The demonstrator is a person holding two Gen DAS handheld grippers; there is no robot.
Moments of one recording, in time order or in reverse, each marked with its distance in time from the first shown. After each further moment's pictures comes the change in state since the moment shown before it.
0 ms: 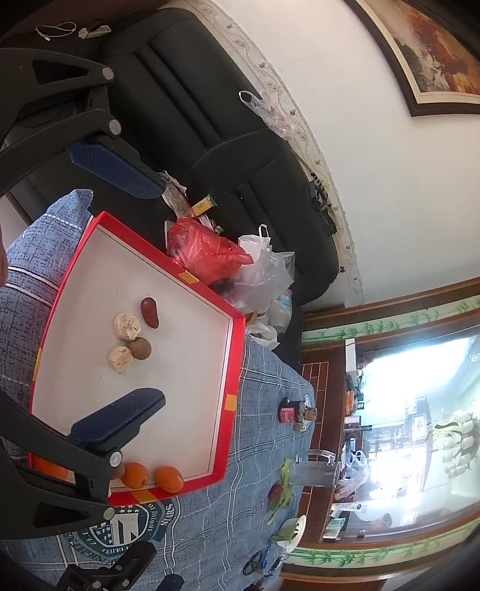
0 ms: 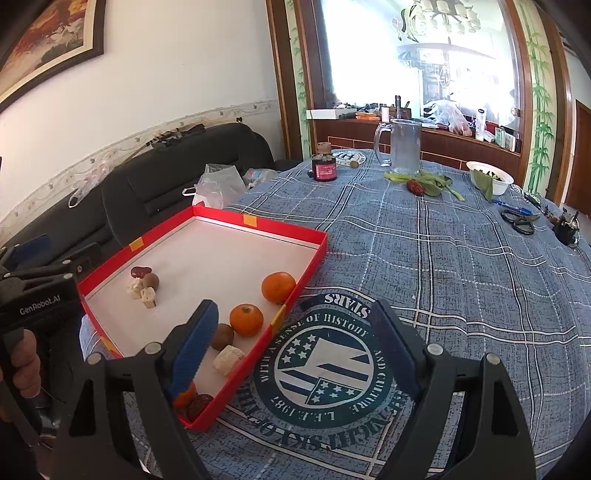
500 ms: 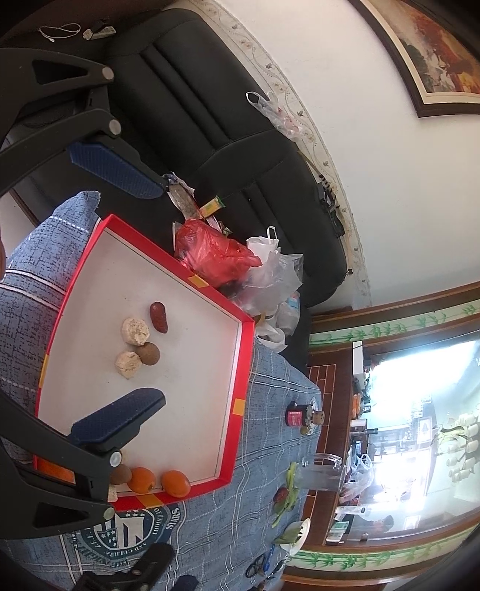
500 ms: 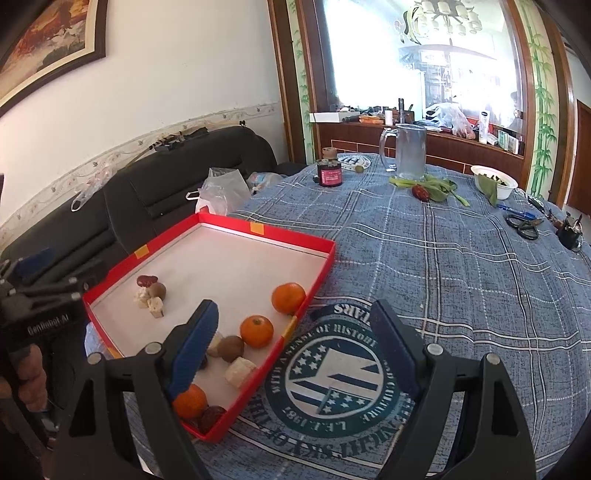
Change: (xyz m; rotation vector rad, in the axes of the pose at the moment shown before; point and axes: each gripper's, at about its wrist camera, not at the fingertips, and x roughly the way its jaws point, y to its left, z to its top) left arm 0.003 0.002 -0.005 -0.001 0.033 0.008; right arm 0.003 0.009 0.010 0.003 -0.012 0.014
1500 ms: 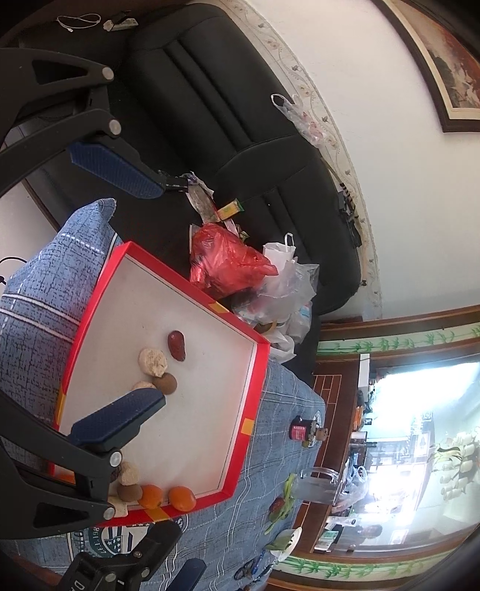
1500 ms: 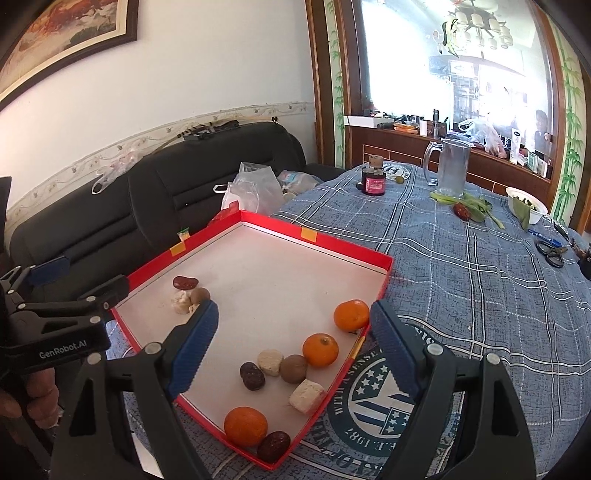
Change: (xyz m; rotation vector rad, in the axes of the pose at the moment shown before) left arm 0.009 0.037 -0.012 -0.074 0.045 -0.019; right arm 0.016 0.053 0.008 -0.090 0.005 0.060
